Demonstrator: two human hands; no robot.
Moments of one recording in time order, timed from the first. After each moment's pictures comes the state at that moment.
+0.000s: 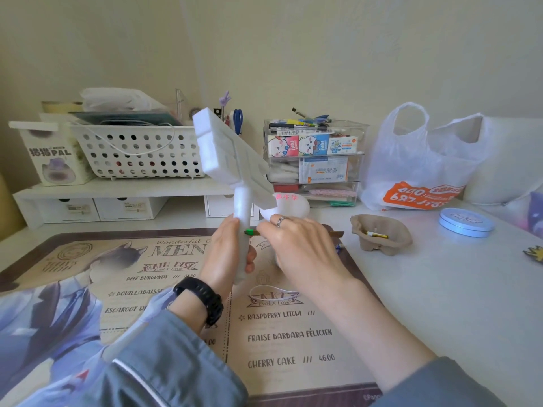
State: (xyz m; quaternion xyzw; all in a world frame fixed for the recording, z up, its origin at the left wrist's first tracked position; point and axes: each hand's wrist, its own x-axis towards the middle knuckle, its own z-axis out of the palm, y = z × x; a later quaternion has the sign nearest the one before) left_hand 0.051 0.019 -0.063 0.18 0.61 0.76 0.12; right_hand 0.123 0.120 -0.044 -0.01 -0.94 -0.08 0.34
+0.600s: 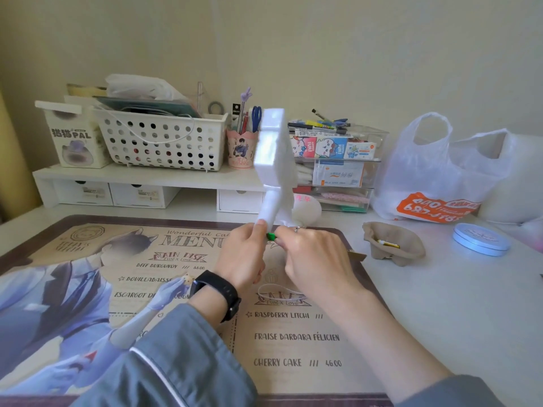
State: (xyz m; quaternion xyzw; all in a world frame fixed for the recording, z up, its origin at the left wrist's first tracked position) left_hand 0.055 0.017 -0.067 0.21 0.72 0.66 0.05; right_hand 0.117 0.130 -0.064 -0.01 -0.93 -0.04 0.37
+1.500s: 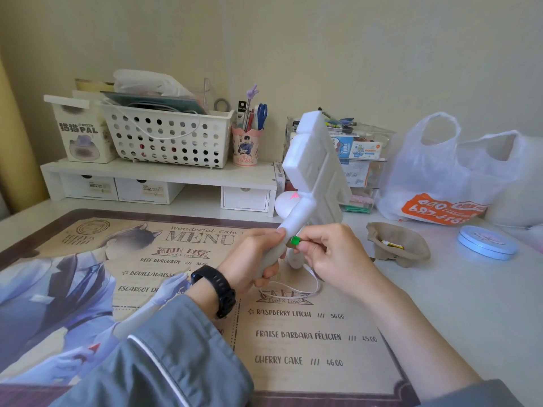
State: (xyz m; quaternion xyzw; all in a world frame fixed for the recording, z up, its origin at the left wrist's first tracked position) left_hand 0.058 0.013 -0.066 0.26 0.60 0.71 0.26; right_hand 0.127 0.160 -0.058 0.02 -0.93 0.27 0.25
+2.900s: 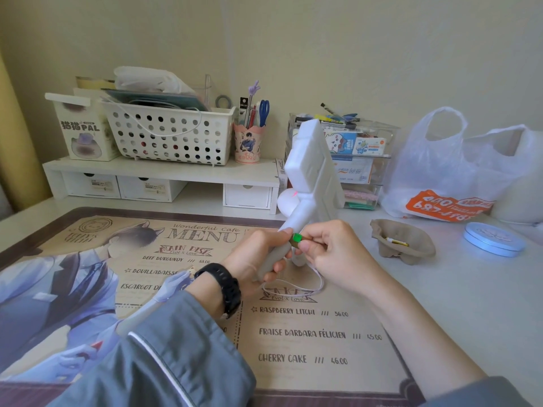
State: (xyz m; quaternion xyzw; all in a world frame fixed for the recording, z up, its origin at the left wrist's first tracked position) left_hand 0.062 0.016 -0.060 0.19 0.59 0.71 0.32; right_hand 0.126 0.154 -0.056 0.00 -0.91 0.37 0.19
